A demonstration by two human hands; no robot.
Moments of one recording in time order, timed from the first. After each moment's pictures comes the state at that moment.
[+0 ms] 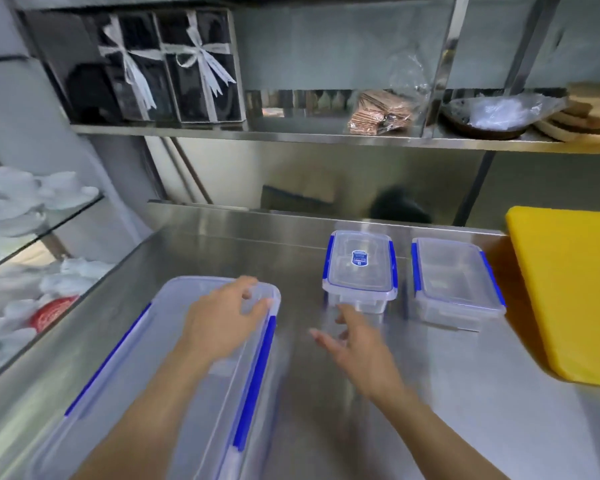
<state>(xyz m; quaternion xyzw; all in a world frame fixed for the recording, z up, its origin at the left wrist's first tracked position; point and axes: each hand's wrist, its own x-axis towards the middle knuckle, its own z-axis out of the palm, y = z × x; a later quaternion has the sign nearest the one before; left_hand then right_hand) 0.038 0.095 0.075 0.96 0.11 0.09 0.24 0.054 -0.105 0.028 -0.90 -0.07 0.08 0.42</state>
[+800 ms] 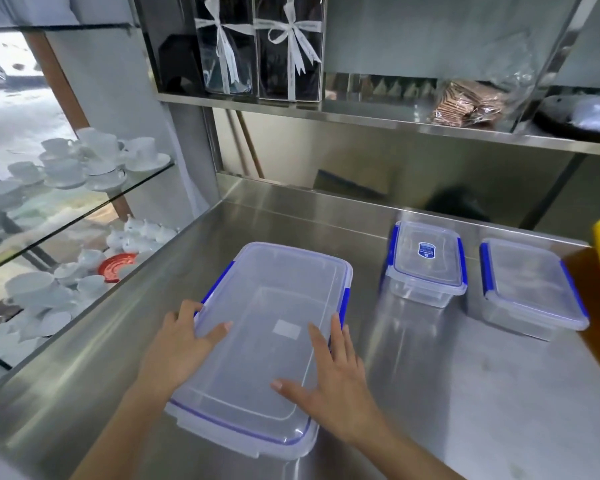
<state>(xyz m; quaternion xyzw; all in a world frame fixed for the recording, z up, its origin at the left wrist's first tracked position) -0.075 0.216 0.031 0.88 0.33 0.04 0.33 -0.035 -0.003 0.017 -0.92 -0.22 0.16 0.29</state>
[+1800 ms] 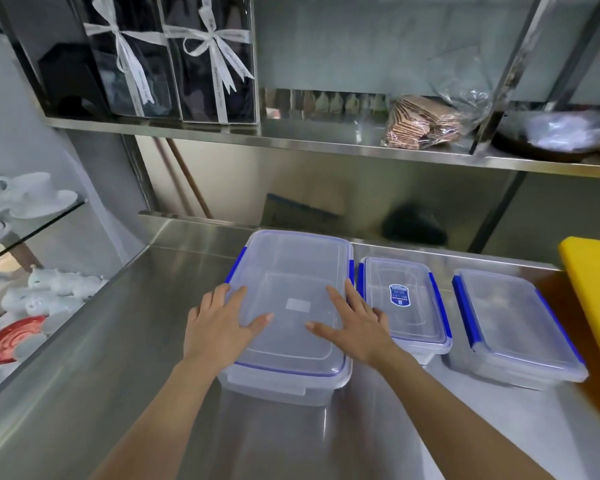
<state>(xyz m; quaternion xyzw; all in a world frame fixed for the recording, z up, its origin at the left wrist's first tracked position) 0.152 0.190 0.011 0.98 0.12 0.05 0.15 0.200 -0.026 0.006 -0.96 -0.13 0.13 0.22</state>
